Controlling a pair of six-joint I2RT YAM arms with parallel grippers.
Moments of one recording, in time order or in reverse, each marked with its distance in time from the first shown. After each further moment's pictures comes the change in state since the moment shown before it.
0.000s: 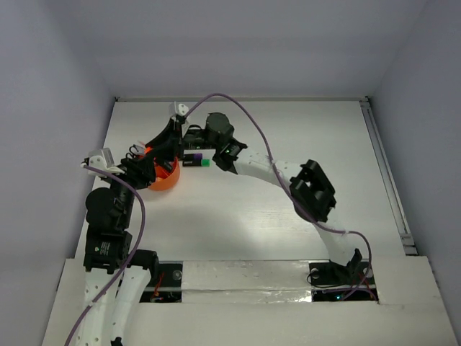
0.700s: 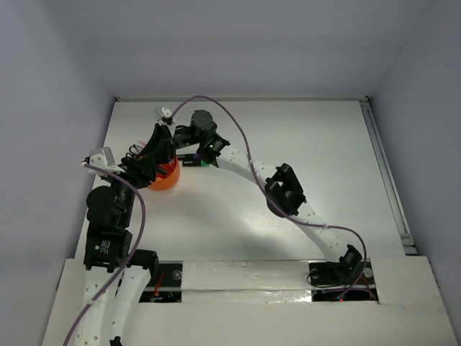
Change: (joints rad) left arm -0.008 0.011 0.000 -0.001 -0.016 0.000; right arm -0.006 0.470 0.642 -0.083 -0.357 0.155
